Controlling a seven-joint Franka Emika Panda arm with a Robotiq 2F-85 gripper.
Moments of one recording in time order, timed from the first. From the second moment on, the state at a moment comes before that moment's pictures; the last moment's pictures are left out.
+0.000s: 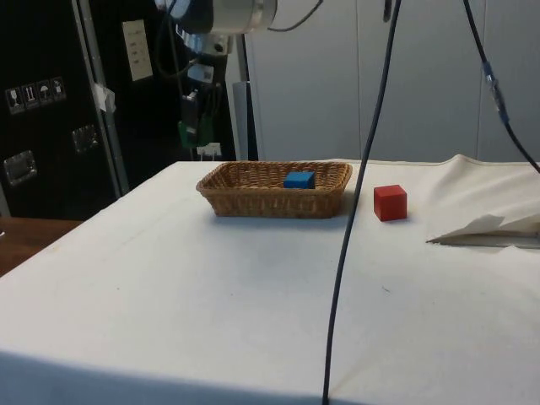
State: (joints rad) arm 0.36 0.55 -0.64 -1.85 0.58 2.56 -0.65
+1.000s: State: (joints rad) arm 0.36 0.46 -0.58 -2.19 0.62 2.81 -0.74
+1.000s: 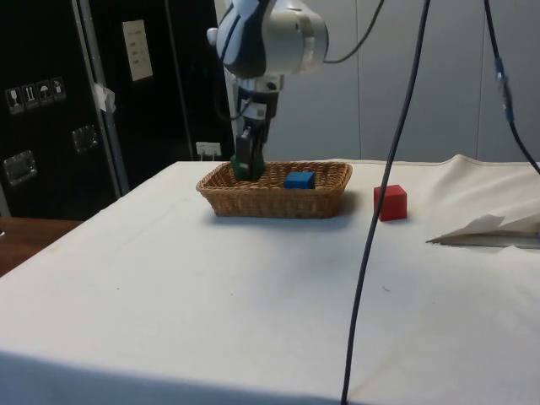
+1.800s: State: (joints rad) arm 0.34 0.52 -0.52 -2.23 0.75 2.87 -0.78
